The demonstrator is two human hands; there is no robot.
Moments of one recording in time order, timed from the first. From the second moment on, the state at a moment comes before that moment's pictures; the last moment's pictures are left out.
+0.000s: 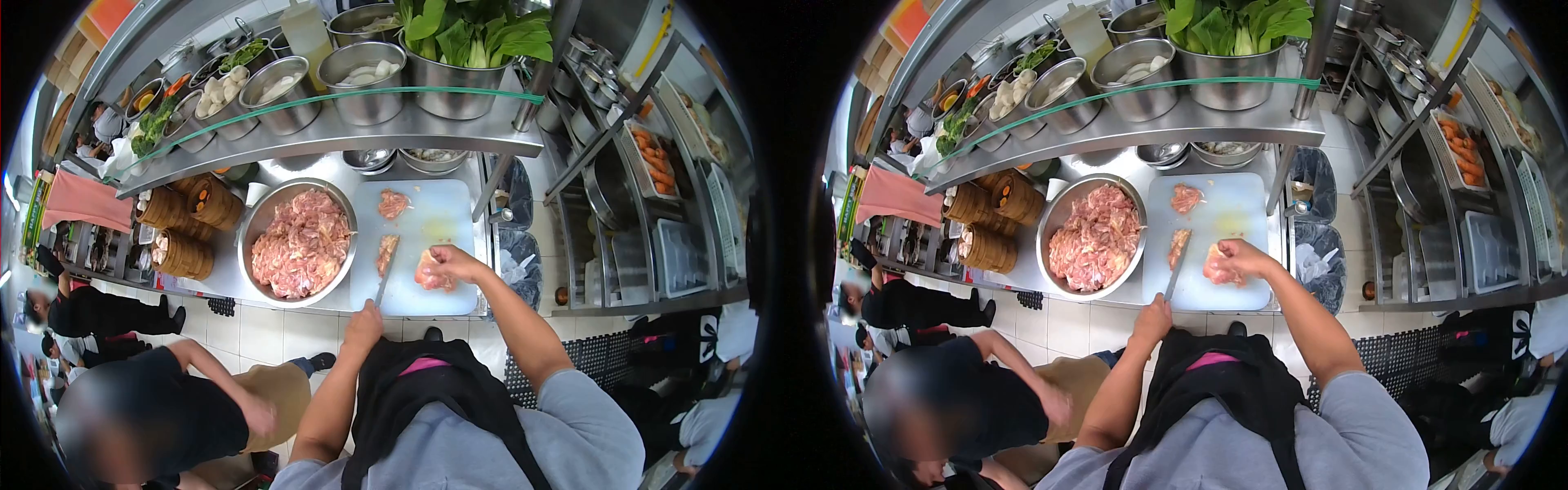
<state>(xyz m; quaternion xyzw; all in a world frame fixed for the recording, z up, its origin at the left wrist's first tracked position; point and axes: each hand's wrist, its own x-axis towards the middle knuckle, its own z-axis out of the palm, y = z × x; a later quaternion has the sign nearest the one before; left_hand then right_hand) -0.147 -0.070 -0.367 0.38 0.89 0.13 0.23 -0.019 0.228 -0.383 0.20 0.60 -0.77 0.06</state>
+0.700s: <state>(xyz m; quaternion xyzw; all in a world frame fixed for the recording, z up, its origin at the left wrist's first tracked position) -0.113 -0.052 -0.345 0.41 0.88 0.09 0.24 -0.056 0.185 -0.387 0.10 0.96 -0.24 -0.12</state>
